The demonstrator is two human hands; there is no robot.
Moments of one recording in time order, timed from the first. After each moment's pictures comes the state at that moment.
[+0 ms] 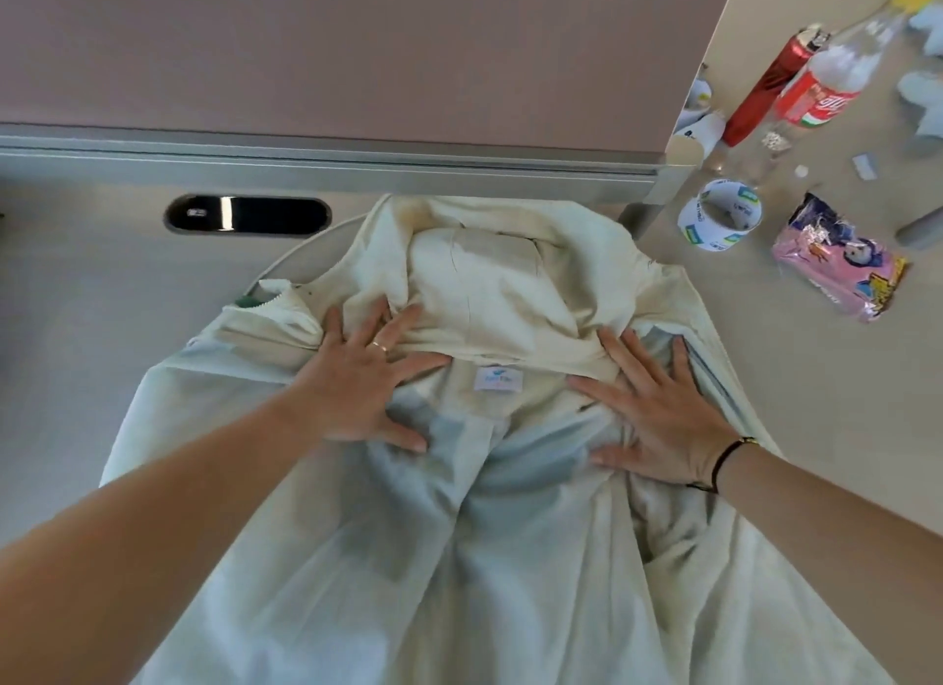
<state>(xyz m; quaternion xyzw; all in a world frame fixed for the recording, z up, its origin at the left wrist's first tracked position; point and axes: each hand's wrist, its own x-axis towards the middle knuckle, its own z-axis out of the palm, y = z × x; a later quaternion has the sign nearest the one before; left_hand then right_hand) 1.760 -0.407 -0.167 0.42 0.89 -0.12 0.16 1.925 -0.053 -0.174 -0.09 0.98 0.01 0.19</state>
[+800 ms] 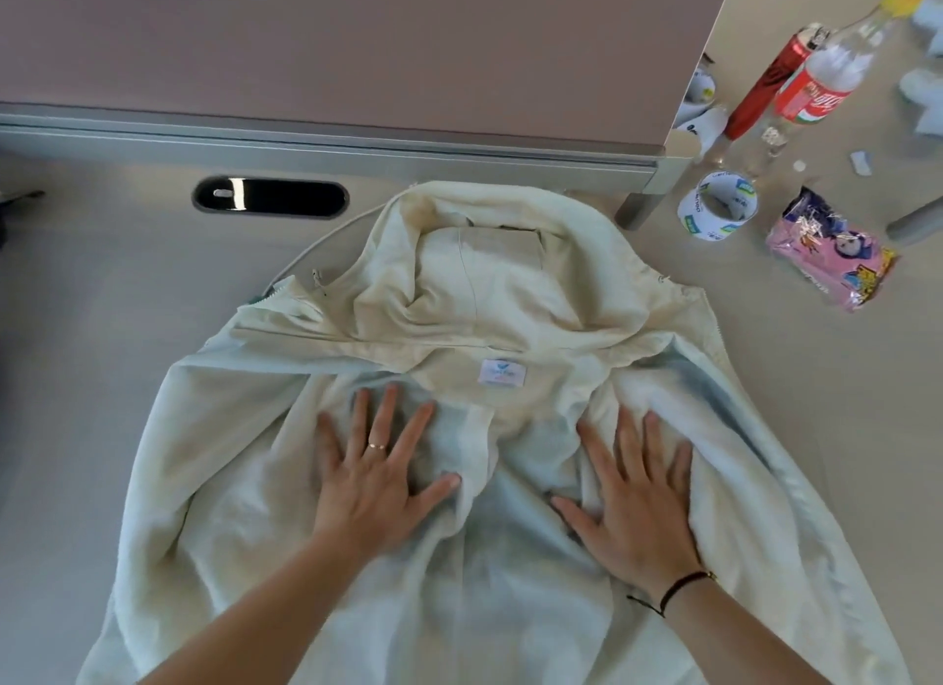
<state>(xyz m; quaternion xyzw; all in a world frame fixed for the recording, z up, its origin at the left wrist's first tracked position) 1.917 -0.434 -0.185 0.21 0.96 0.03 0.18 2.034 -0.150 -0.177 0.13 0.97 -0.02 0.19</state>
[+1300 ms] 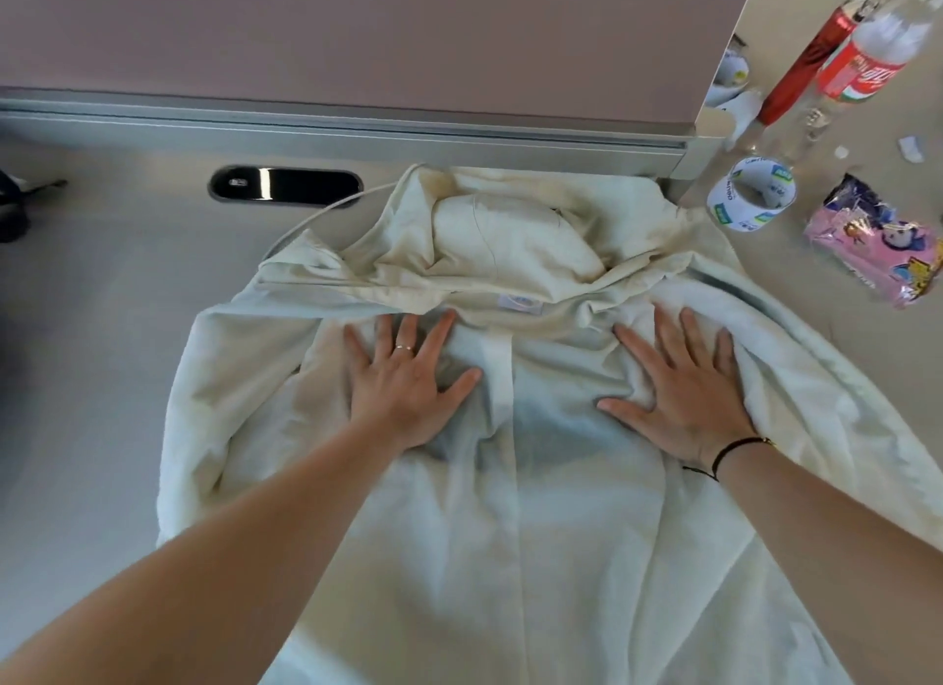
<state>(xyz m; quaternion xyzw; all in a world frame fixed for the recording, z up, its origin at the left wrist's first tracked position) 1.831 -0.386 -0.181 0.17 0.97 0.02 0.17 1.937 -0.067 -0.182 0.09 0.98 -0.01 0.16</state>
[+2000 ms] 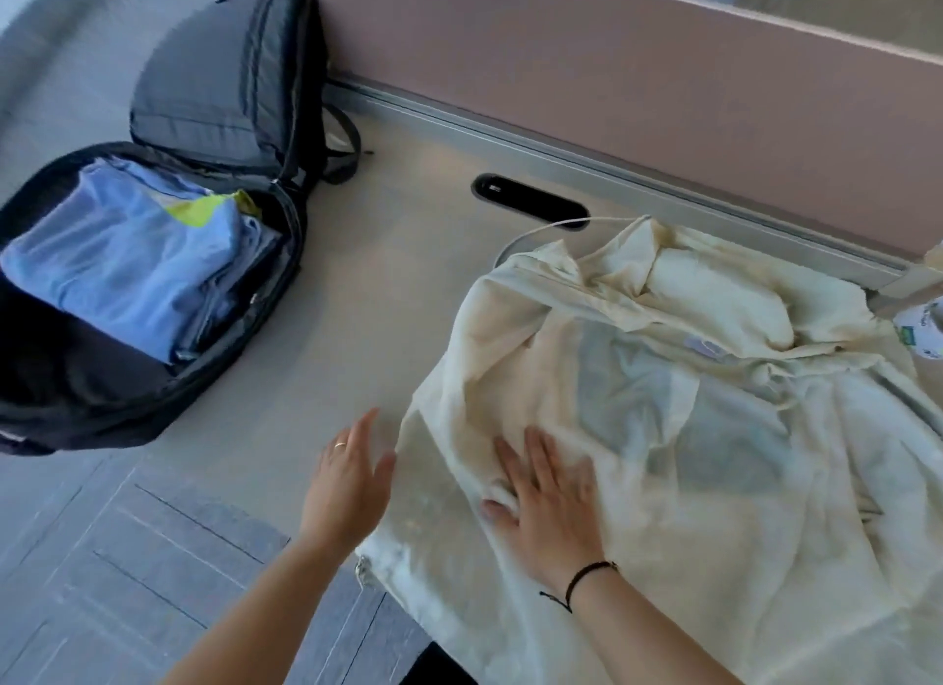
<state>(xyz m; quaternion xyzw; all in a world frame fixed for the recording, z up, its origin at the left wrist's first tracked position) 1.991 -0.662 -0.144 -0.15 0.94 0.28 0.11 2.001 -0.410 -0.161 -0.09 0.97 -0.09 0.22</state>
